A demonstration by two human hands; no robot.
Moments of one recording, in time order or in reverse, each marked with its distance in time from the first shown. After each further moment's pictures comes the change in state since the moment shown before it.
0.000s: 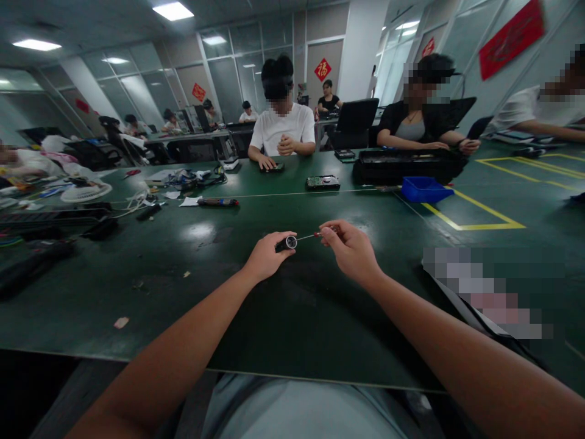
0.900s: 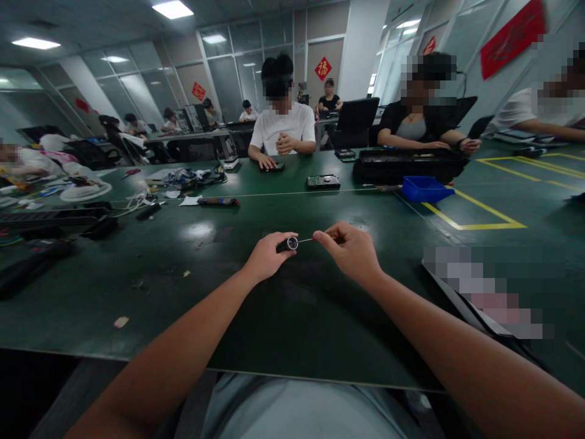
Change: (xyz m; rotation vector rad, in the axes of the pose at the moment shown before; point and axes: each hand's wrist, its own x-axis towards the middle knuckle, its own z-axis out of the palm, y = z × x) left_hand -0.002 -0.001 0.000 0.010 -0.030 0.018; right_hand -0.001 -0.009 -0.003 -0.229 0.039 -0.055
